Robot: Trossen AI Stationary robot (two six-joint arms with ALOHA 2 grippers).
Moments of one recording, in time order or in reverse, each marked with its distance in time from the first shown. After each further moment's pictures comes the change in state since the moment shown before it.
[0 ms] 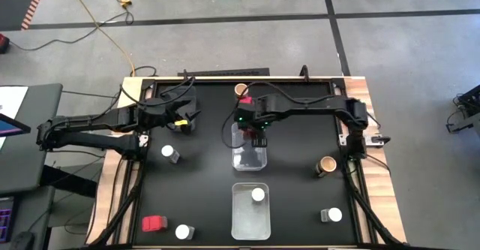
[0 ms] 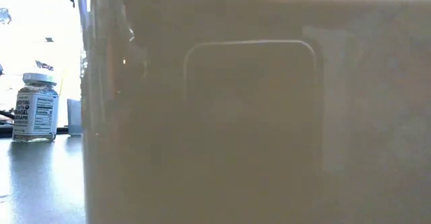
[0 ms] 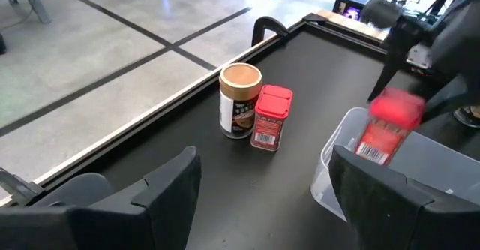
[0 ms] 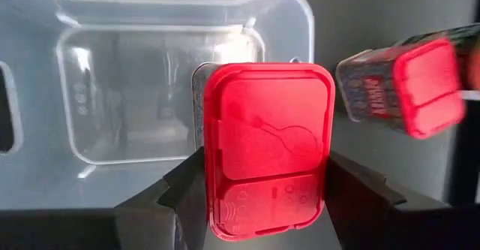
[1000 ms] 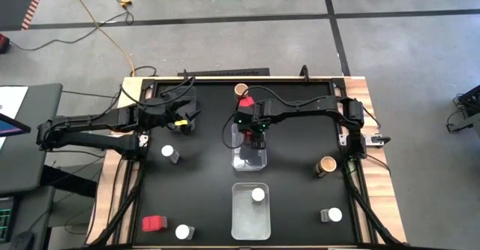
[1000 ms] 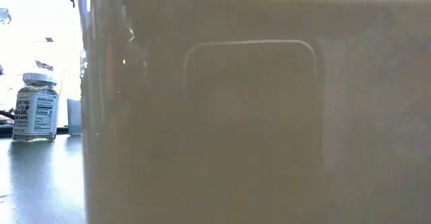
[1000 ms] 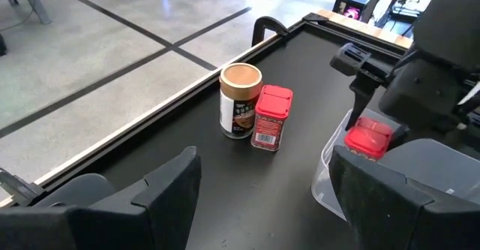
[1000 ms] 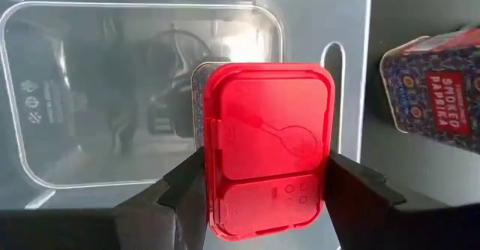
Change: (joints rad) left arm 0.000 0.000 0.000 0.000 0.000 0.003; right arm -0.032 0.026 -0.183 0.204 -0.055 -0.020
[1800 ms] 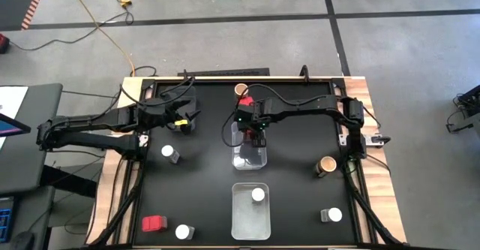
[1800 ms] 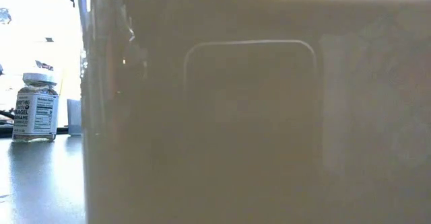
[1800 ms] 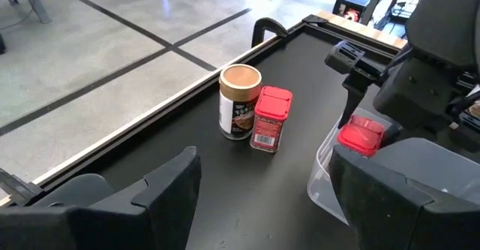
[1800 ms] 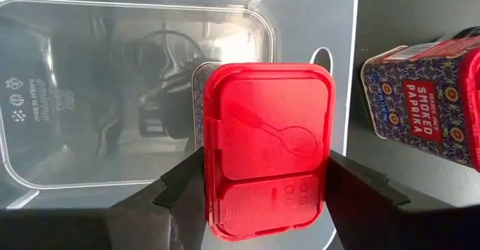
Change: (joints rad) left arm 0.000 0.000 0.000 0.004 0.000 -0.007; right arm -0.016 0.000 0.001 0.009 0.028 -0.052
